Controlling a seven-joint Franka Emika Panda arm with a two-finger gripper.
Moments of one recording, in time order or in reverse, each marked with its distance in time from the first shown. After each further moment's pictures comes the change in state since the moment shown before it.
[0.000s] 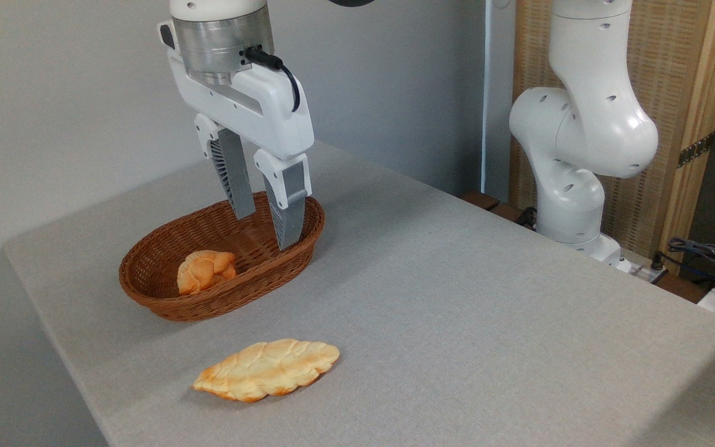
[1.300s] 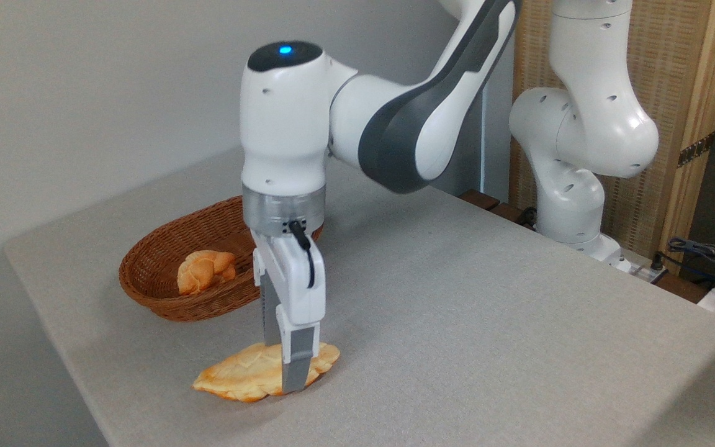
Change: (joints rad) arm 0.013 0.012 0.046 -0.477 0.005 0.679 0.466
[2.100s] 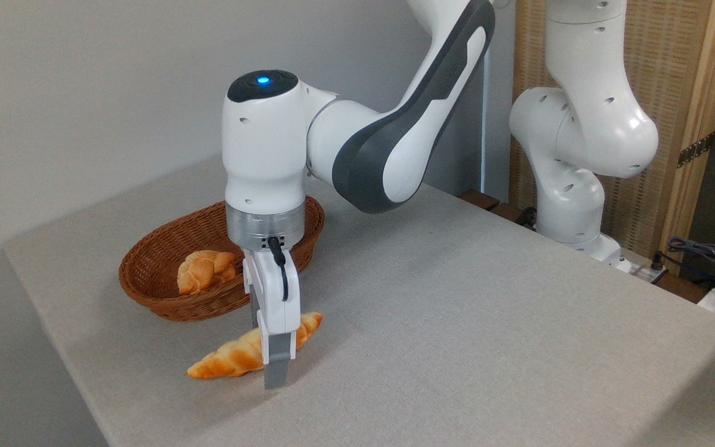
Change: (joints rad) arm -0.008 0.052 -0.049 0.000 -0.020 0.036 0.000
